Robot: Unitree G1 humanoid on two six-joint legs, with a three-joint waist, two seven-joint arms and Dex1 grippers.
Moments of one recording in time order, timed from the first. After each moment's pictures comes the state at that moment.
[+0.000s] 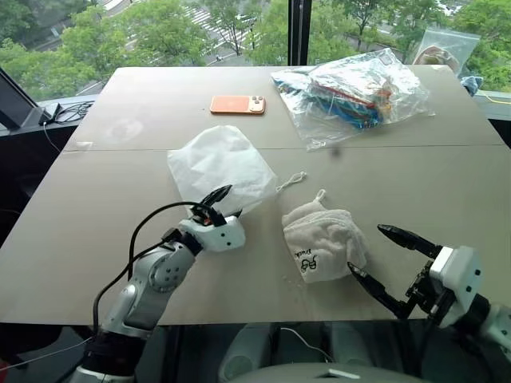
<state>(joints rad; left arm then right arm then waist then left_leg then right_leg) -0.05 0.57 -0.08 -0.17 0.48 -0.17 -0.34 0.57 -0.58 -0.21 -0.97 0.44 0.36 0.58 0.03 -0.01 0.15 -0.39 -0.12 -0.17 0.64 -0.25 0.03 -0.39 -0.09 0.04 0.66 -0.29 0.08</state>
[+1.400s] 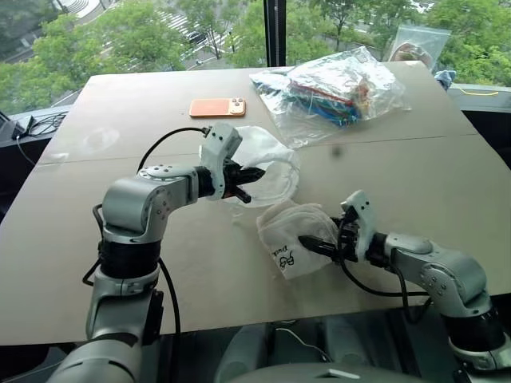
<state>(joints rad) -0.65 0.52 0.03 -0.24 -0.44 1.21 -0.65 -0.24 -0.47 0.20 -0.39 0.61 0.98 0.49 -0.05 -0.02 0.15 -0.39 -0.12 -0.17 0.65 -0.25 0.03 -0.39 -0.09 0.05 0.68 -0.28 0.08</state>
